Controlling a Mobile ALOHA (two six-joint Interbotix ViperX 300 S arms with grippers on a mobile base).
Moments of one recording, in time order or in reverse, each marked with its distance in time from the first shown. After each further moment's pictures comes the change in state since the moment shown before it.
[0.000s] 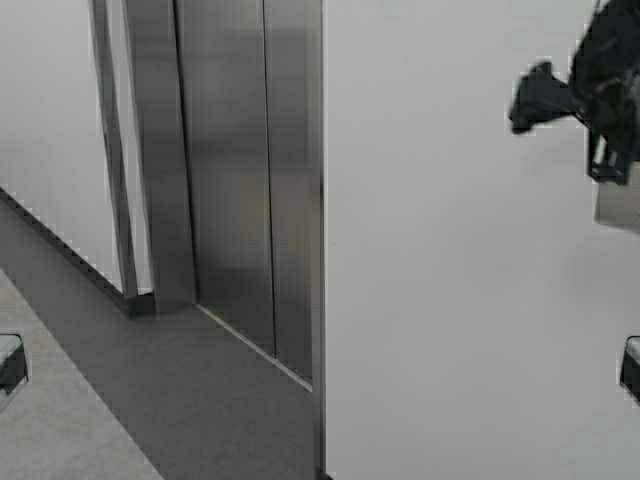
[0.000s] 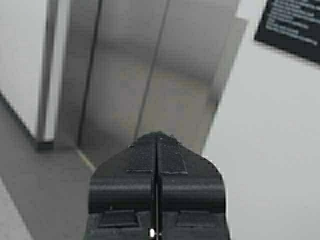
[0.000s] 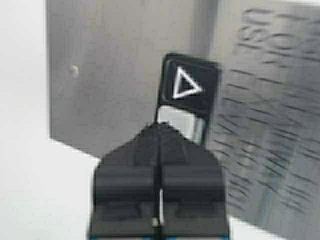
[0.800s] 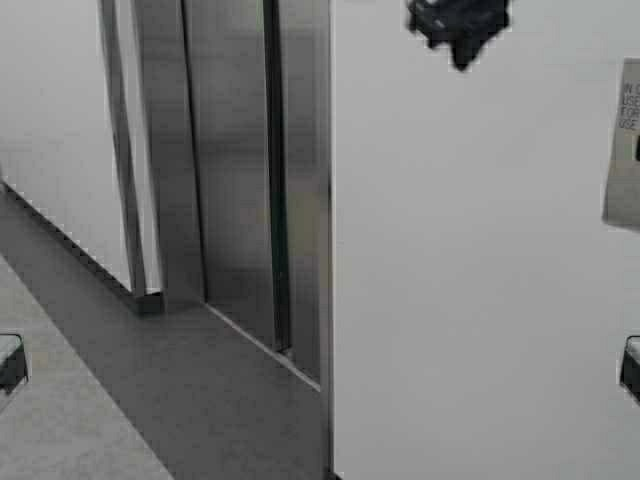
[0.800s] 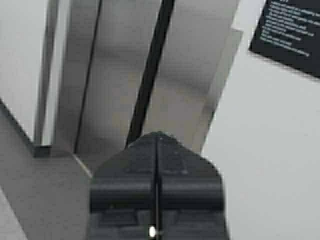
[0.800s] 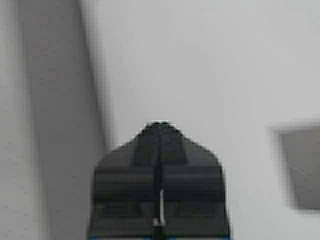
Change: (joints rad) left arm -0.011 -0.040 0.002 -0.002 0.009 -0.012; right arm 0.545 -0.609 0.149 0.999 -0.166 -0.198
